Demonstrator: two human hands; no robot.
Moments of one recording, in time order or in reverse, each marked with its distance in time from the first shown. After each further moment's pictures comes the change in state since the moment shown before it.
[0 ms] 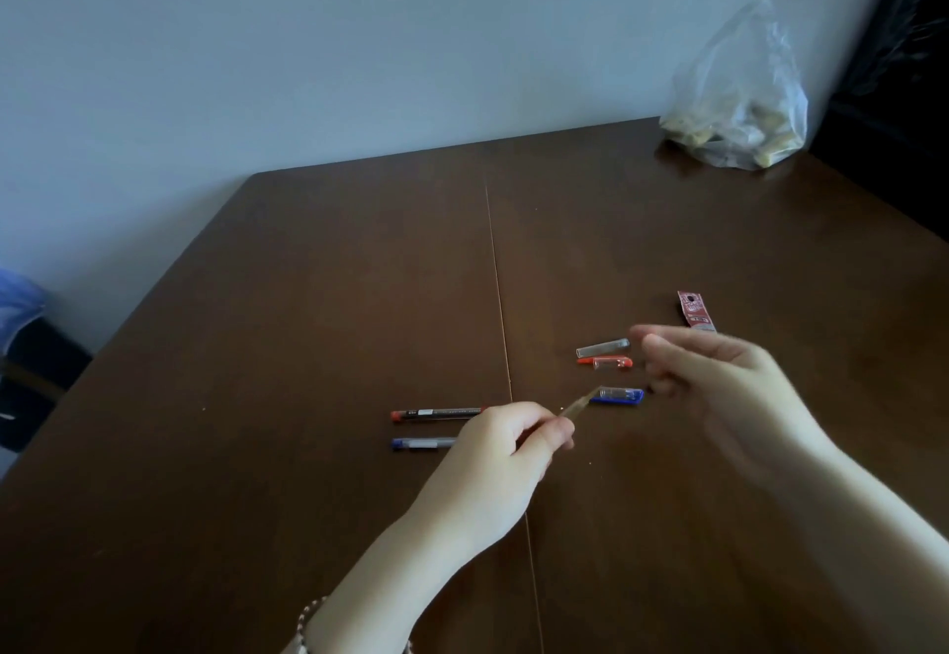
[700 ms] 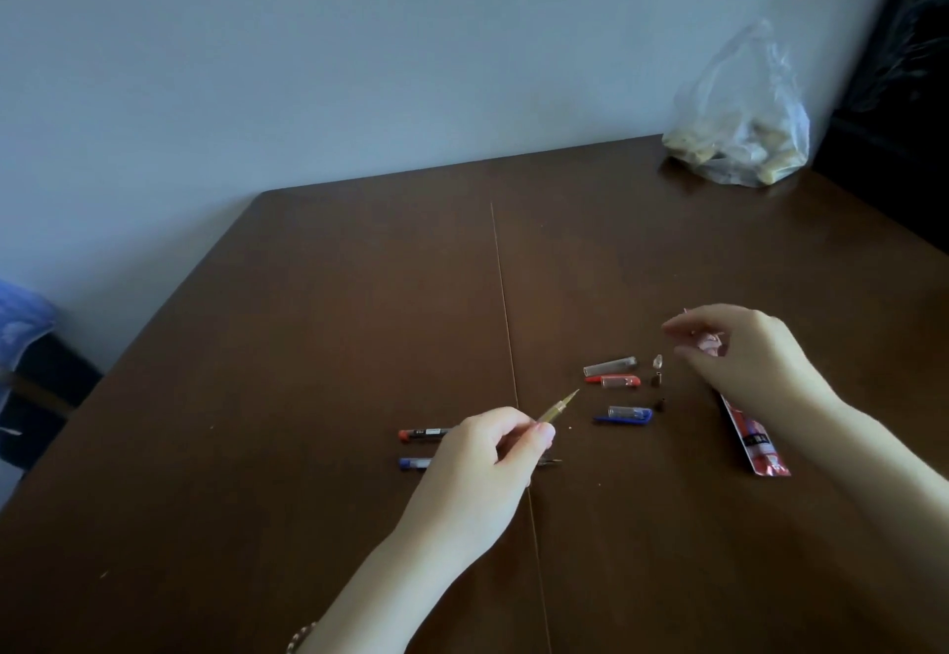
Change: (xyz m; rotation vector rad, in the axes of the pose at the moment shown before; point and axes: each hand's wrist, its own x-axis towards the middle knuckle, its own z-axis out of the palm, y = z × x) left_hand 0.002 -0.007 -0.013 0.066 0.162 0.041; right_hand 0.049 -0.005 -0.030 -0.949 0.085 -0.332
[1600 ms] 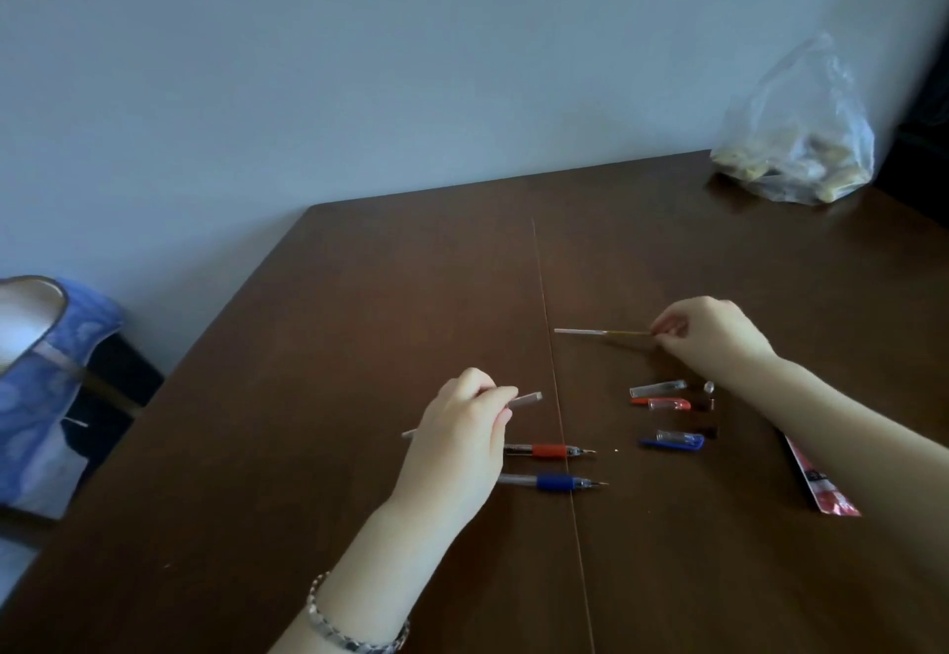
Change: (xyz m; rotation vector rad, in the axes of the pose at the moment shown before) left_hand 0.024 -0.033 -0.036 0.539 0.239 0.199; right_hand 0.071 -0.005 0.049 -0.152 -0.165 0.025
